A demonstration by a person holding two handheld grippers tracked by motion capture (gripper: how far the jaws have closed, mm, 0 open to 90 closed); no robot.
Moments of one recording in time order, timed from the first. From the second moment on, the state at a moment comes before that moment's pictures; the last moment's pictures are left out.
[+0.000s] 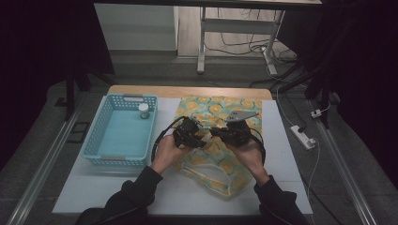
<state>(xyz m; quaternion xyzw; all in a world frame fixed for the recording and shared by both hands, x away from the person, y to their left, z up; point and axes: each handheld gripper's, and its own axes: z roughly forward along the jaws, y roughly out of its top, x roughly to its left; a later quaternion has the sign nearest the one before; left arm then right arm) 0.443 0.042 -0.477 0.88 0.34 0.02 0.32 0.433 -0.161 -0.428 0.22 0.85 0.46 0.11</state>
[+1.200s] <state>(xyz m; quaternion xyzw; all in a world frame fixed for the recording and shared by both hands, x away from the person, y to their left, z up) 0.485 0.024 -0.499 0.85 0.39 0.06 0.34 0.435 -0.161 -0.431 0.23 0.85 0.46 0.11</state>
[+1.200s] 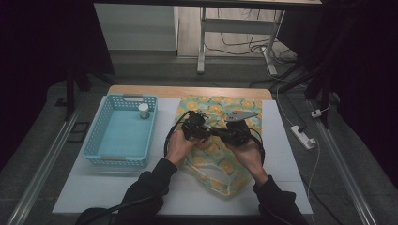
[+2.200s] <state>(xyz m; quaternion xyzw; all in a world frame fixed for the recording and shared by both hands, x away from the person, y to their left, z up) 0.432 0.052 -0.469 0.86 0.32 -0.01 0.39 0.437 -0.163 -0.433 0.23 0.85 0.46 0.12</state>
